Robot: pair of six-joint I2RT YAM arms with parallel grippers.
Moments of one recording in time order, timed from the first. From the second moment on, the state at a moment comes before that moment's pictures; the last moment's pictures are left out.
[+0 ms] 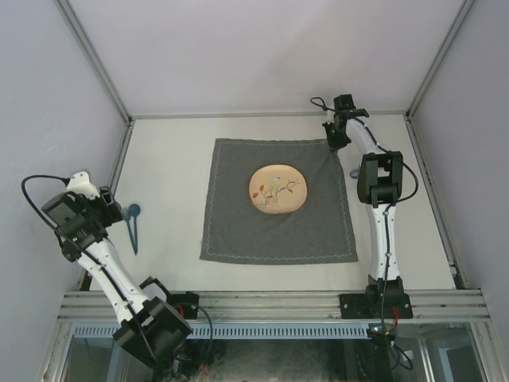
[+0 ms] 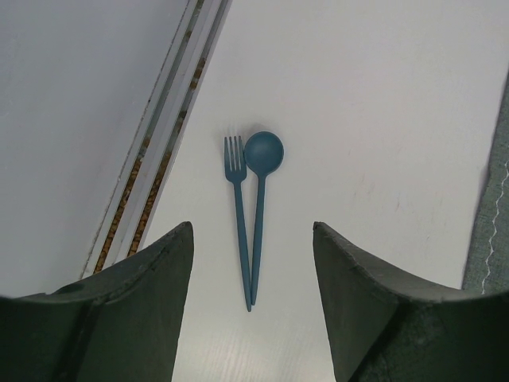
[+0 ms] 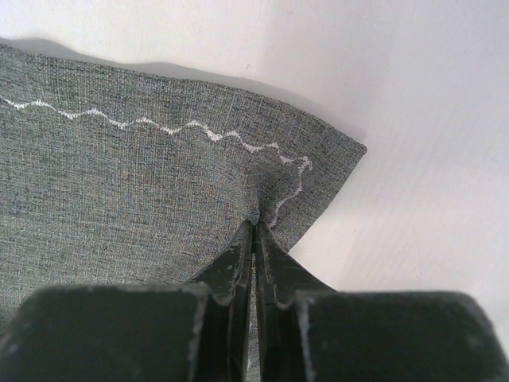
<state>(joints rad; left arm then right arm) 0.79 0.83 0.79 -0.56 0.42 0.22 0.09 2.52 2.26 -0.84 -0.06 -0.13</state>
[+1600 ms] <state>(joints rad) 0.79 0.77 0.77 -0.56 0.44 0.22 0.18 1.80 1.82 -0.85 0.02 -0.16</state>
